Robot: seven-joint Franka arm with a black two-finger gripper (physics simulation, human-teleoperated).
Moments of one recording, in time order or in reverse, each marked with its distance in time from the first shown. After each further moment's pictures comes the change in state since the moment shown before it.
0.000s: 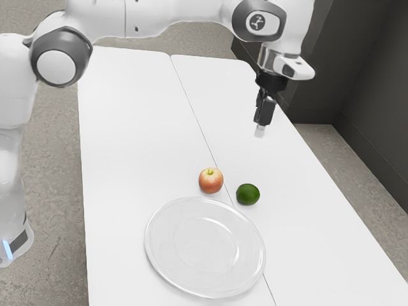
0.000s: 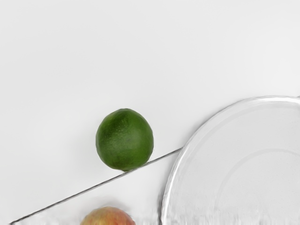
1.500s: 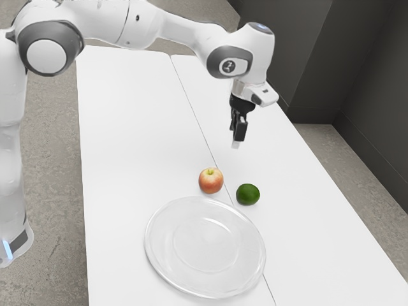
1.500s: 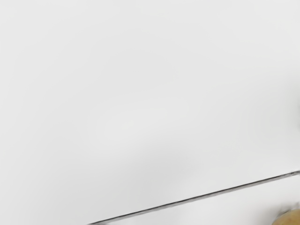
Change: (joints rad) arm 0.113 -0.183 0.024 -0.574 0.134 0.435 0.053
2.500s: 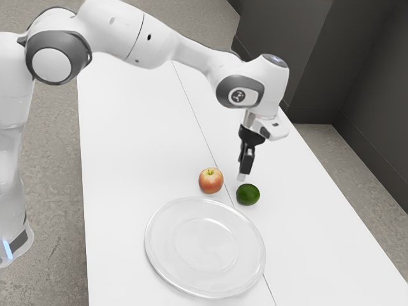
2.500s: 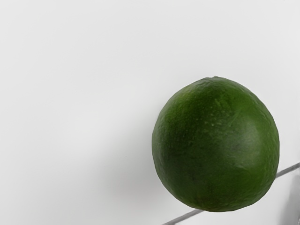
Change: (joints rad) arm -0.139 0.075 -0.004 -0.001 -0.033 0.028 0.005
